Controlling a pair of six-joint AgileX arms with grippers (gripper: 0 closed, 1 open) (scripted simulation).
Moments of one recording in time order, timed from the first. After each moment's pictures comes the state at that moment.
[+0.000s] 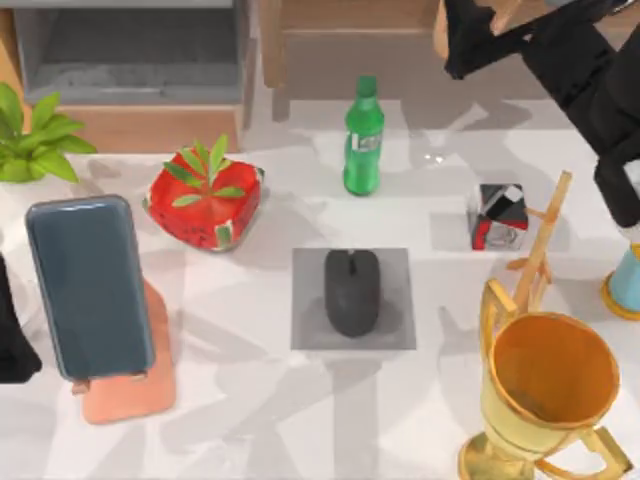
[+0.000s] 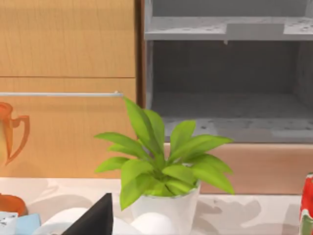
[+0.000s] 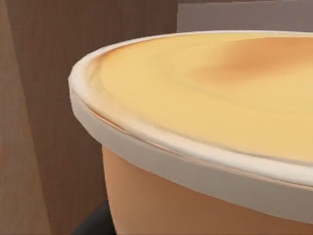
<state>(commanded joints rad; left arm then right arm) 0.00 0.00 0.00 0.00 0.00 0.00 0.27 1.99 1.01 1.23 -0.21 0.02</state>
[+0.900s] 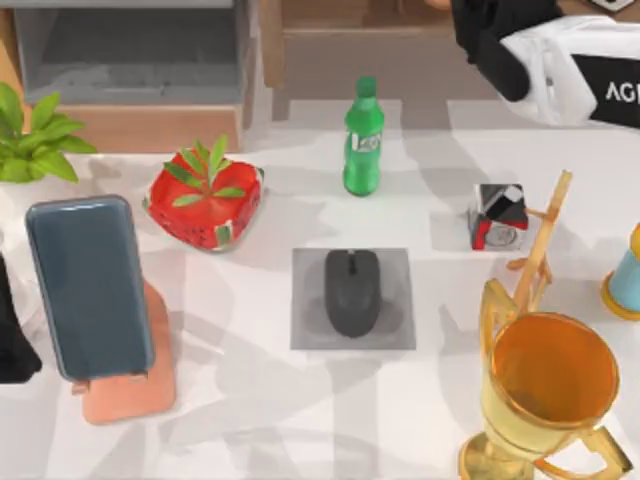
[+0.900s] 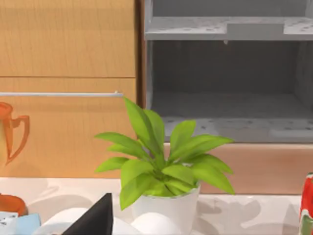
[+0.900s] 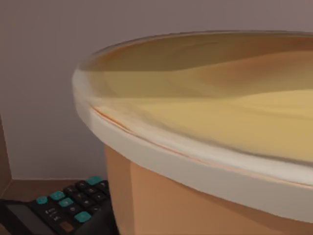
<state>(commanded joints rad) 0.00 0.00 0.00 0.00 0.00 0.00 0.44 2.15 1.58 0.57 0.48 0.00</state>
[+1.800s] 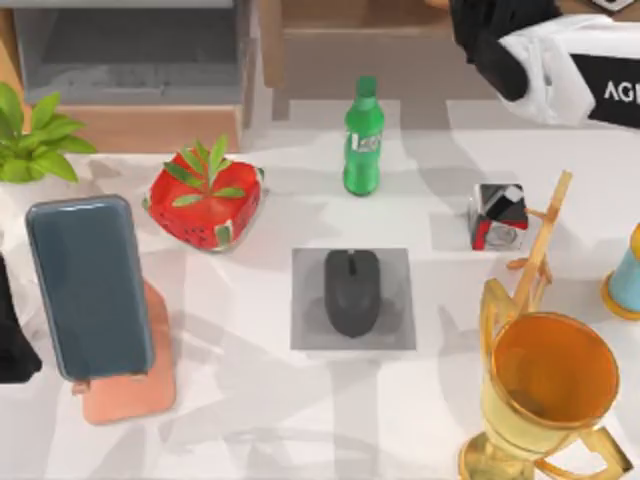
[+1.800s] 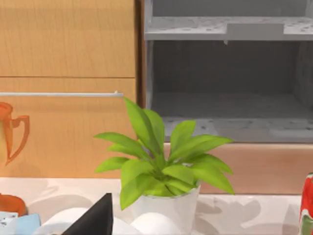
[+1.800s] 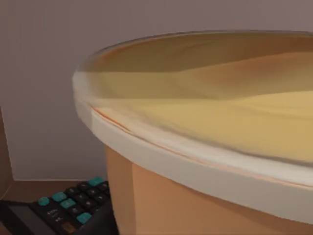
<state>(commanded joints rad) 0.00 0.00 0.00 0.00 0.00 0.00 0.44 2.15 1.58 0.57 0.48 0.00</state>
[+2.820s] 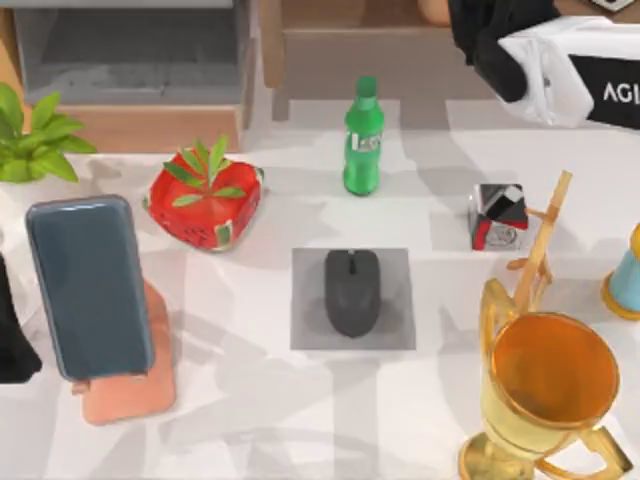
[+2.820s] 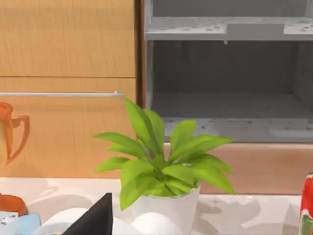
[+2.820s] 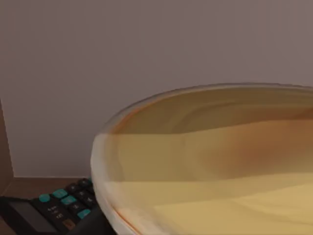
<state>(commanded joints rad) 0.00 0.00 0.00 0.00 0.00 0.00 0.44 2.15 1.58 0.57 0.48 0.00</state>
